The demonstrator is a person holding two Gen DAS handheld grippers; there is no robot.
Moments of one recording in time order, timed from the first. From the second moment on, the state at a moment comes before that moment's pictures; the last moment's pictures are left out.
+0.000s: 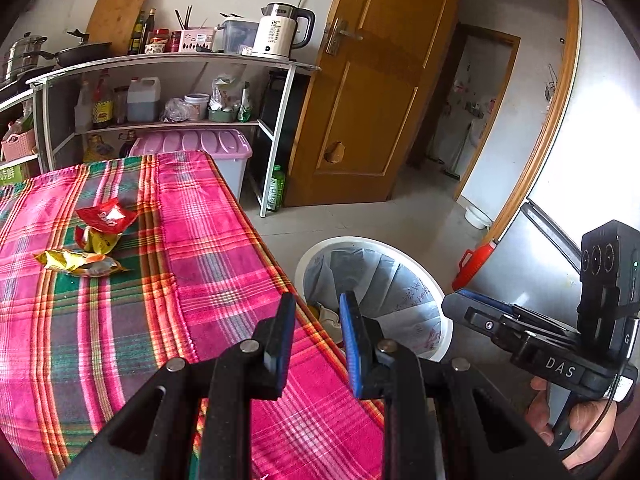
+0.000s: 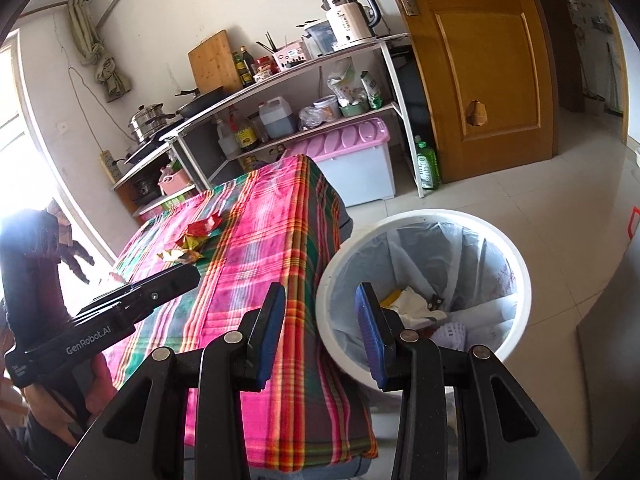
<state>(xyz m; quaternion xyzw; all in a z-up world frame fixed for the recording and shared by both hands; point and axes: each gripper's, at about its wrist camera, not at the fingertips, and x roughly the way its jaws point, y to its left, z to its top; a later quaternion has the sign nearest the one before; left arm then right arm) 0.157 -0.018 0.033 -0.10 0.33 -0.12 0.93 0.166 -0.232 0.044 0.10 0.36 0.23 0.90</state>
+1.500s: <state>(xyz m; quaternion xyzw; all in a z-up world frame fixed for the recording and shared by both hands) 0.071 0.138 0.035 -0.14 0.28 0.03 0.95 0.135 -0.089 0.067 0.01 0.35 0.36 0.87</state>
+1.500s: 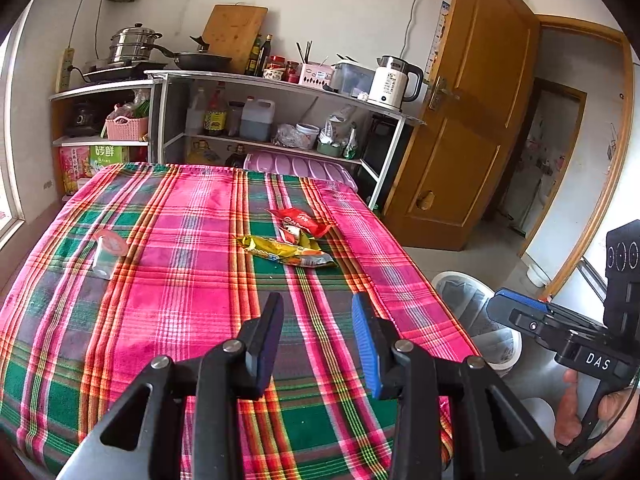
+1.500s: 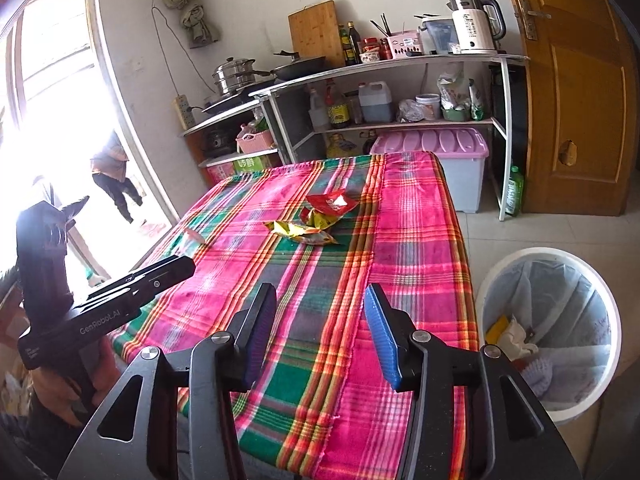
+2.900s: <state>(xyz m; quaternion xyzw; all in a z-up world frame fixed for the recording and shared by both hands) 0.140 0.319 -0.018 -0.15 0.33 0.20 0.91 0.273 0.065 -0.014 -0.15 0.40 0.41 0.80</state>
